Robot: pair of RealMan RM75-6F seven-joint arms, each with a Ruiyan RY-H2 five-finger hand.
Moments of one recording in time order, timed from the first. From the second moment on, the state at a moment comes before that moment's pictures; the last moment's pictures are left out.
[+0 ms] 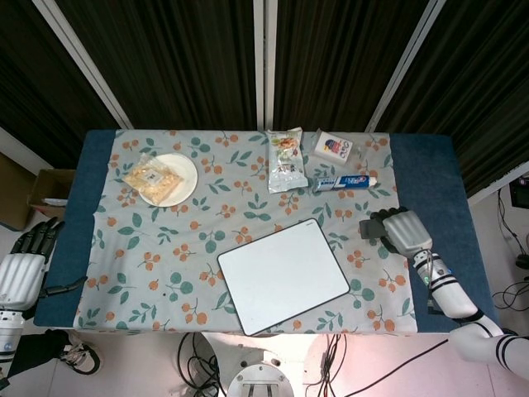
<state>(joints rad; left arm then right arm) -0.10 -1.20 -0.03 -1.37 1.54 1.50 -0.08 0.59 -1.39 -0.04 -1.21 -1.37 1.02 -0.06</state>
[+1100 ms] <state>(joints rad) -0.10 -1.19 -0.03 -1.42 1.56 1.53 -0.05 0.24 -1.26 -0.03 -1.33 -1.41 1.46 -0.09</state>
